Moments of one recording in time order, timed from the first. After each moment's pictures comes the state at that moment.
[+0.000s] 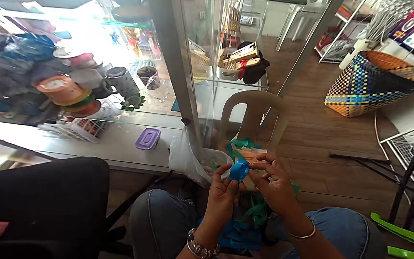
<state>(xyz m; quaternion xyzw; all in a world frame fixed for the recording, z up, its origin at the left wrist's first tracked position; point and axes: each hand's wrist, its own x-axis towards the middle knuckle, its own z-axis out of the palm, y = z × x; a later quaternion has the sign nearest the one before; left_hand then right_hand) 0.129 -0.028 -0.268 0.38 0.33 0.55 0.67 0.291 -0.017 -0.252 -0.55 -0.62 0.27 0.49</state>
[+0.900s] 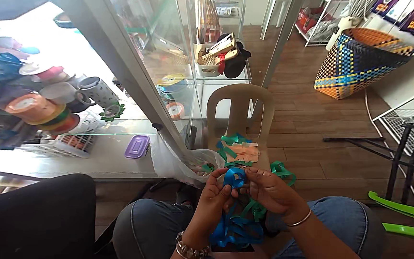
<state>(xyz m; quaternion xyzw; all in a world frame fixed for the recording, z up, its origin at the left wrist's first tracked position) 0.129 -0.026 -0.272 0.38 0.31 0.44 0.75 0.321 -0.022 -0.252 -0.33 -0.25 0.78 0.47</state>
